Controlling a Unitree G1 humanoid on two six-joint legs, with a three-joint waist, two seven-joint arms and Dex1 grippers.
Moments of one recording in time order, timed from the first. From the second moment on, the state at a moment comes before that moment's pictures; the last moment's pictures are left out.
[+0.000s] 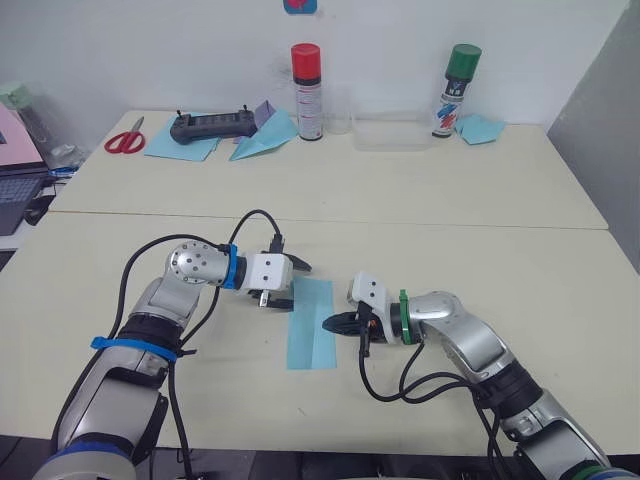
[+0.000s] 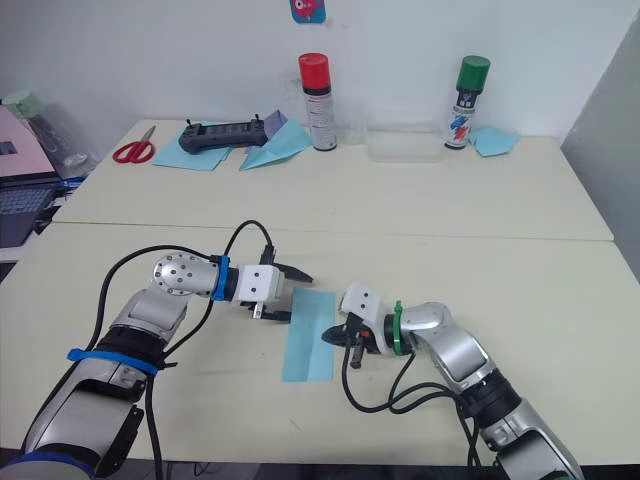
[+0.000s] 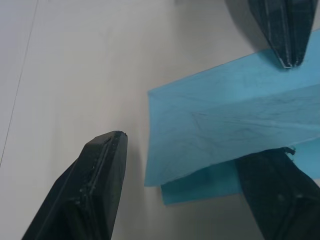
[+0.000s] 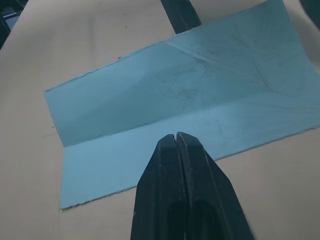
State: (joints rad) left arm -0.67 0.63 -0.27 0.57 0.04 -0.47 -1.28; right arm -0.44 -0.34 0.45 -0.01 0.17 0.51 0.94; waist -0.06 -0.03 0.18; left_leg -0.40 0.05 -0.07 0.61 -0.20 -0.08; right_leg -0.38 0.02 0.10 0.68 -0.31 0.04
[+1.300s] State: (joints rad) left arm -0.54 0.83 -0.27 -0.02 0.05 0.12 -1.32; right arm -0.36 -0.45 0.12 -0.28 0.35 0.70 0.82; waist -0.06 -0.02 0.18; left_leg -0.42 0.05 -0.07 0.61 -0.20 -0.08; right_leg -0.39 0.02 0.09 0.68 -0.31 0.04
